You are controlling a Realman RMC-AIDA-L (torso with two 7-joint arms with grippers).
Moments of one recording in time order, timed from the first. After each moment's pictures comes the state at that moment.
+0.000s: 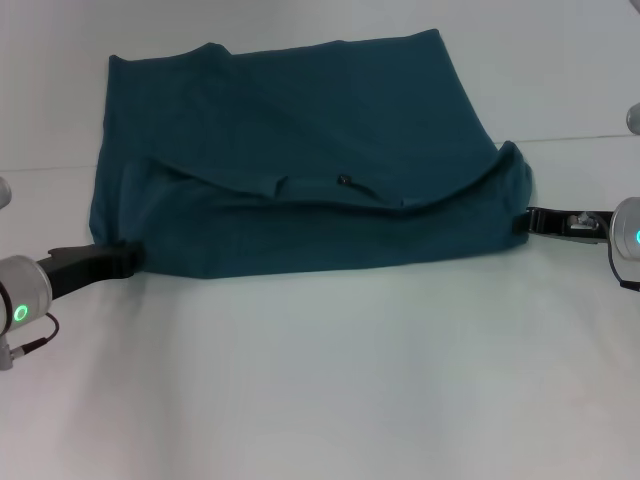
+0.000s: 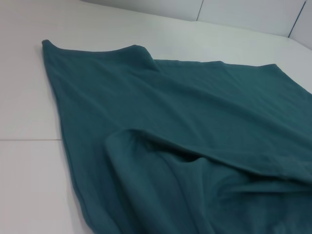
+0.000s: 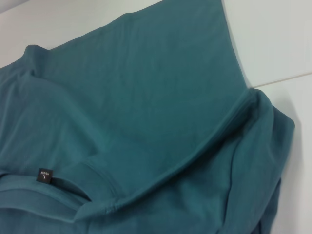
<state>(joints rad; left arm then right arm) -0.59 -2.15 0.81 0.61 1.99 0.69 -1.79 0.71 2.02 -0.70 -0.50 -2.29 -0.75 2.25</state>
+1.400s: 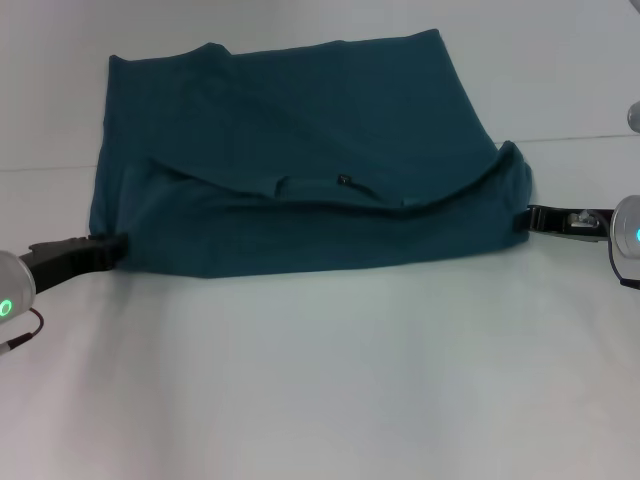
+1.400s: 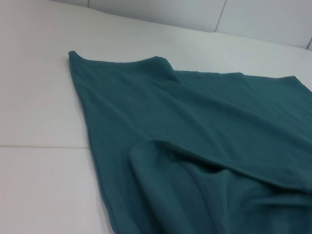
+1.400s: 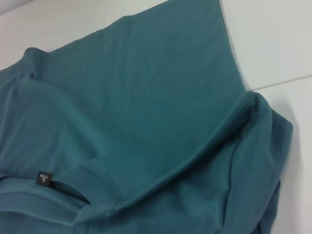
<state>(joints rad) -0.59 -2.14 0.79 0.63 1.99 0.67 -1.80 0.71 2.02 -0.70 -0.50 -2.29 -0.74 2.25</state>
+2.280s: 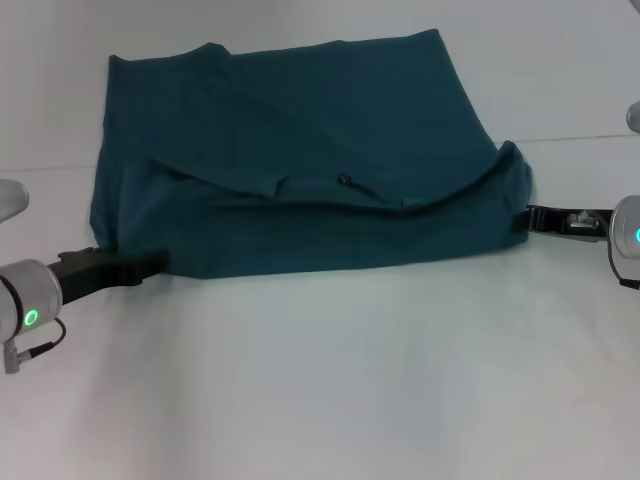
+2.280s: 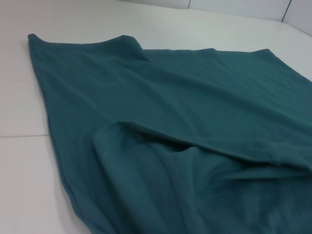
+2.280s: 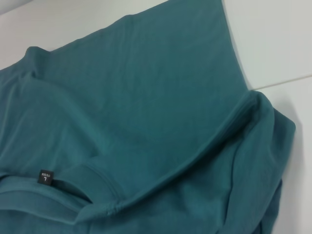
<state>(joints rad) -0.59 -2.15 0.87 0.61 2.00 0.67 -1.79 0.71 2.02 -0.70 -0.50 -2.29 -0.75 2.25</state>
